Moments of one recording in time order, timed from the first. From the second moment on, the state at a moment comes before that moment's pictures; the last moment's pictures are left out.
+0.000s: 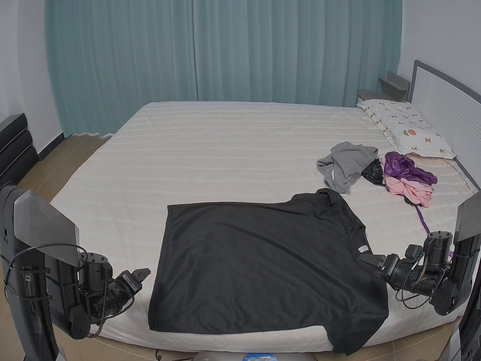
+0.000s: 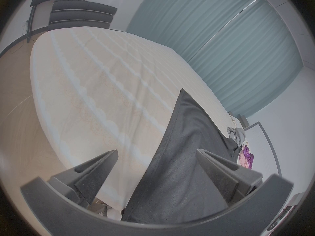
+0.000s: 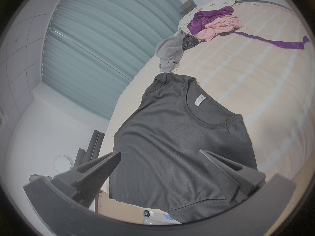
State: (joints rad) left arm -0.18 2.29 -0.07 -1.55 0.06 -0.87; right arm 0.04 2.17 -0.06 -1.55 0.37 0.72
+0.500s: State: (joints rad) left arm -0.19 2.29 -0.06 -1.55 0.06 -0.87; right arm 0.04 2.17 -0.06 -1.55 0.37 0.72
